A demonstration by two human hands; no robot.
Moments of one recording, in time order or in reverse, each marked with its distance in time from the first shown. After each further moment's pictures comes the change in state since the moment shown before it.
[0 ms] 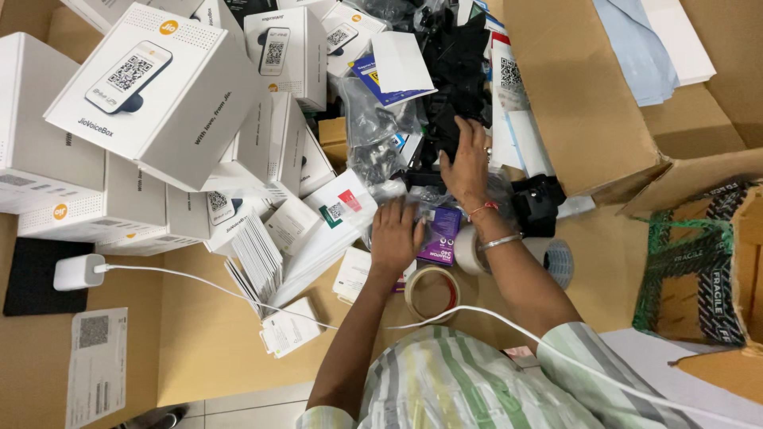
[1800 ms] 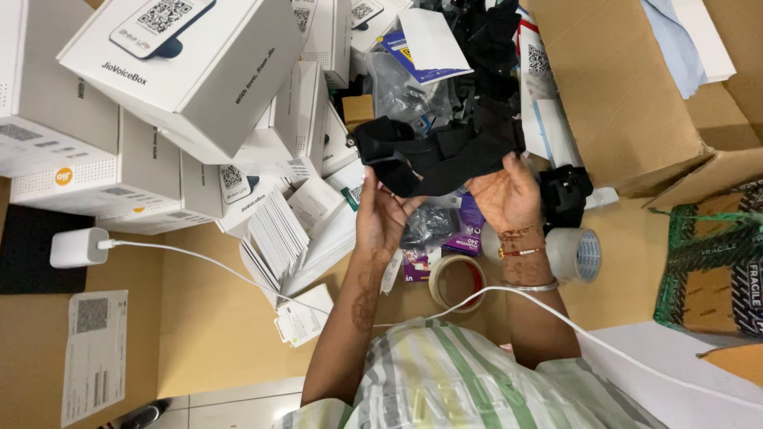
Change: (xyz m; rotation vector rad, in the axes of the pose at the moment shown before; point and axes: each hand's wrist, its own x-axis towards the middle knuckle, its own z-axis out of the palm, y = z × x) left_hand 0.011 -0.031 -0.078 -2.108 0.081 -0.543; right_hand -0.045 -0.087 -0.067 1.919 -0.291 0.356
